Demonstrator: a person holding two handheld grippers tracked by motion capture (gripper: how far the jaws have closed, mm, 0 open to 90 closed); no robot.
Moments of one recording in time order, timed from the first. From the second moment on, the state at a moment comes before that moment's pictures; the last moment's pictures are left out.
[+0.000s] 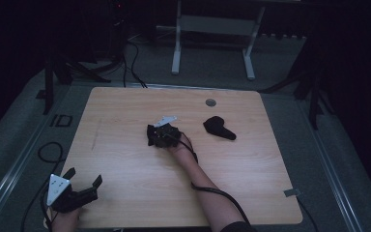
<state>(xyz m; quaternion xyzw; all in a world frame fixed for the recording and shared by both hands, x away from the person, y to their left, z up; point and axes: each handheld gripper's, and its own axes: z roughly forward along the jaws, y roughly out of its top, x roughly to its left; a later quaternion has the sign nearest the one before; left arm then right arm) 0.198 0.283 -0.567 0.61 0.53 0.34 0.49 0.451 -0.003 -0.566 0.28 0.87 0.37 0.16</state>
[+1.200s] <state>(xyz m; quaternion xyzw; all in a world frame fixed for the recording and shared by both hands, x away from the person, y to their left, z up) 0.203 0.262 -0.566 0.62 0.51 0.32 0.49 0.324 -0.168 -0.495 0.26 0.85 0.41 0.21</state>
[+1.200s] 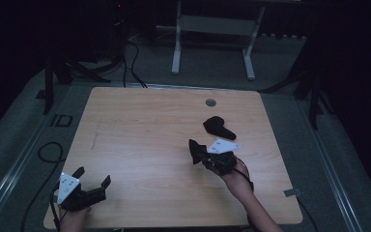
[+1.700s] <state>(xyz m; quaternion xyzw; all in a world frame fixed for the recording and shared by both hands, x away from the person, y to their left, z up) 0.203 0.241 -0.565 0.65 0.48 0.29 0.52 0.291 -0.180 -0.545 0.30 0.86 0.38 0.19</state>
